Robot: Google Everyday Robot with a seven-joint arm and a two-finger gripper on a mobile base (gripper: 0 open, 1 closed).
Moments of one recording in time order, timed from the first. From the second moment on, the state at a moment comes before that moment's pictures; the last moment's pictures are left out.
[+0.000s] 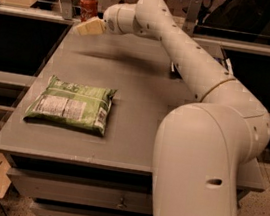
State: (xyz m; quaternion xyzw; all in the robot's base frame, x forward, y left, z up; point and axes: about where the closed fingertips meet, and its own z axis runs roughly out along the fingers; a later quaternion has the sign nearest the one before) arm 0.850 0.171 0.909 -0.43 0.69 0.24 0.53
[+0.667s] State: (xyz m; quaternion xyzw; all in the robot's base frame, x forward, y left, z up) arm 0.890 0.205 0.894 -0.41 0.68 0.26 0.55
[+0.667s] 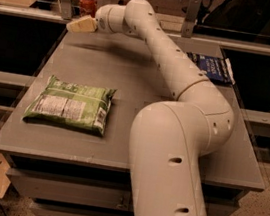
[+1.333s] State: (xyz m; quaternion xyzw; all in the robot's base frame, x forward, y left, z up) arm 0.915 0.224 0.897 -0.40 0.67 0.26 0.57
